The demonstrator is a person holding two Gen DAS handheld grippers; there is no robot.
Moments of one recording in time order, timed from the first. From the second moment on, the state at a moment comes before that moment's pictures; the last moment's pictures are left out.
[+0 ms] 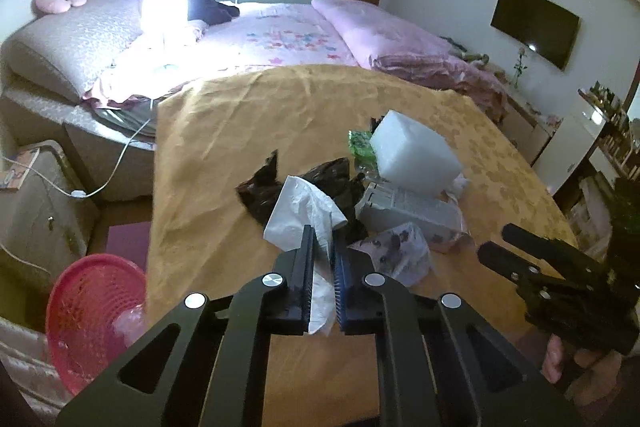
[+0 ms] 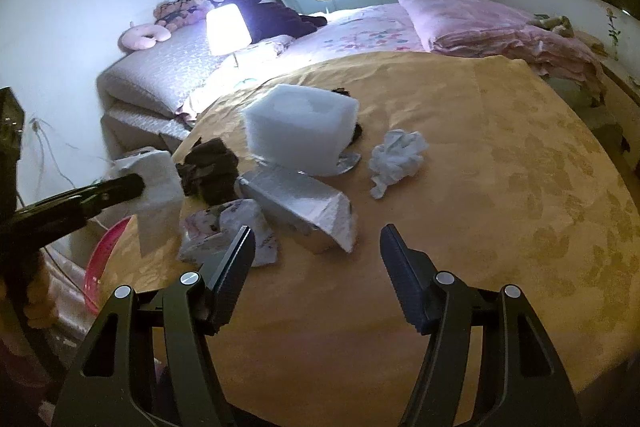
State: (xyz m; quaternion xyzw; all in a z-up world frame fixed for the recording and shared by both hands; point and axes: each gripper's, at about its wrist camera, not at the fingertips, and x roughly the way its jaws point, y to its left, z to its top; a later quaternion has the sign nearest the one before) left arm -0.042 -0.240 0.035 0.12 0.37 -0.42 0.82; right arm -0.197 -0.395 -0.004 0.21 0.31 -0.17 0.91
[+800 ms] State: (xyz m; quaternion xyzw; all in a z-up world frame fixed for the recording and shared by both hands) left arm -0.035 -0.159 0.014 0.09 0.39 -0.38 0.84; right arm -0.131 -0.338 -0.014 0.18 0.35 -0.05 0.92
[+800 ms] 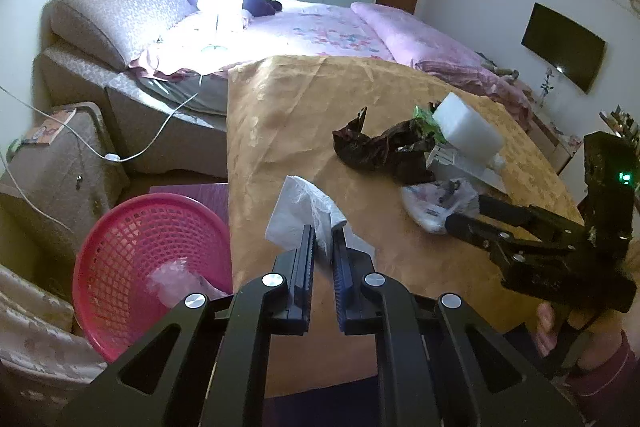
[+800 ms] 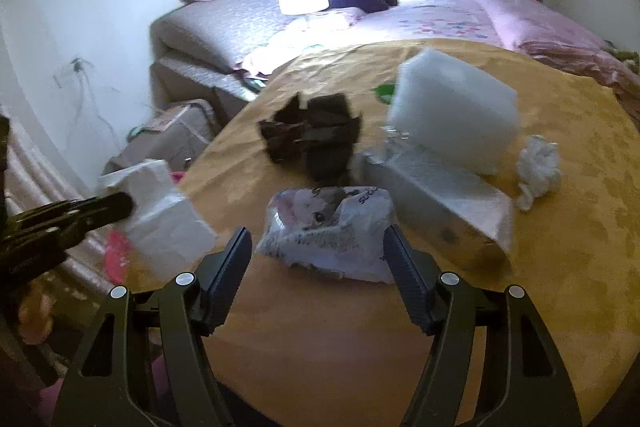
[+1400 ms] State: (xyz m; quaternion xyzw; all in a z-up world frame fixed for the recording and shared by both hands) left arm -0.032 -0.158 0.013 0.09 0.39 -0.37 0.84; right arm -0.109 -0.330 -0.013 0.13 0.35 -0.05 0.93
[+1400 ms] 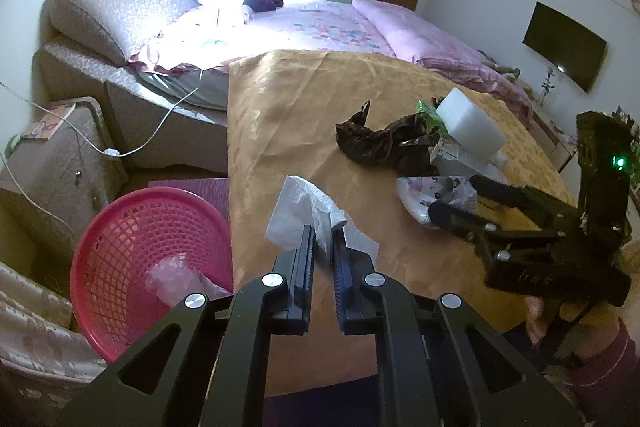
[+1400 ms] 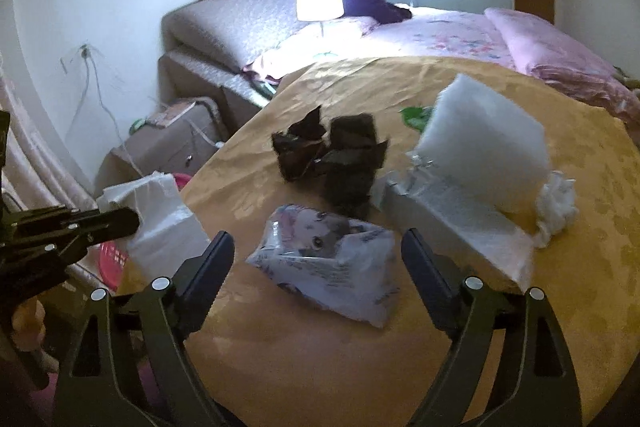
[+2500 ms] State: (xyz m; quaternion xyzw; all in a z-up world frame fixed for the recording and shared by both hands) left arm -0.025 -0.153 0.009 0.08 0.40 -0.36 0.84; right arm -0.102 -0.302 -0.020 0.07 0.37 -0.01 0.93
